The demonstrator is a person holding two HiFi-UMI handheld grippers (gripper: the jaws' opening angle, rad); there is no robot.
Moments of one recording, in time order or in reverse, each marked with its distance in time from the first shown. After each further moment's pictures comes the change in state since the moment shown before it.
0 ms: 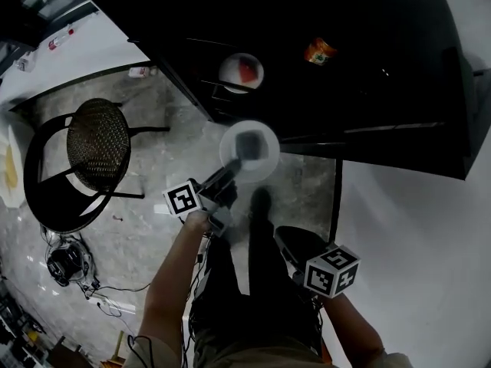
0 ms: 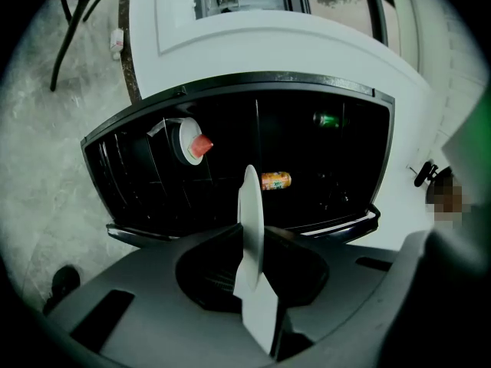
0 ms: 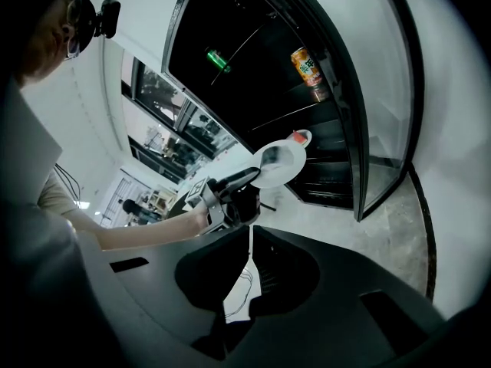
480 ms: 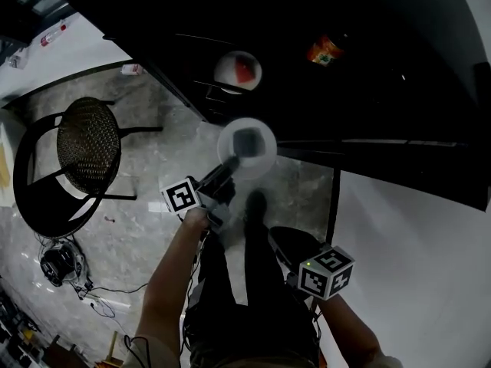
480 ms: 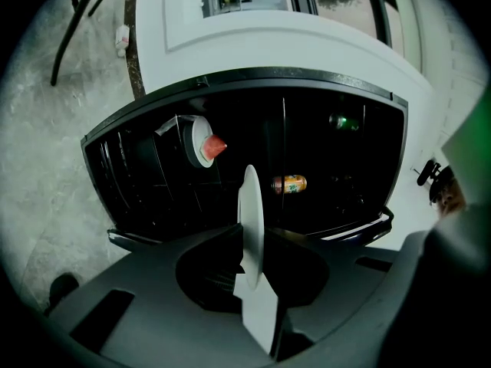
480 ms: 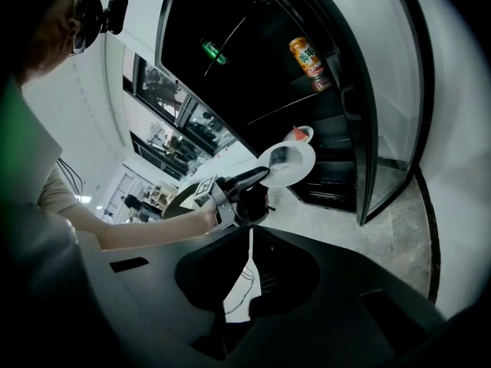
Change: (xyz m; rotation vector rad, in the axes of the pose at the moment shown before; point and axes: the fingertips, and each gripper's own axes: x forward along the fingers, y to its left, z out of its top) left arm 0.021 0.044 0.009 0.004 -0.020 0.020; right arm 0.028 -0.021 0.003 -0.030 0.015 0.016
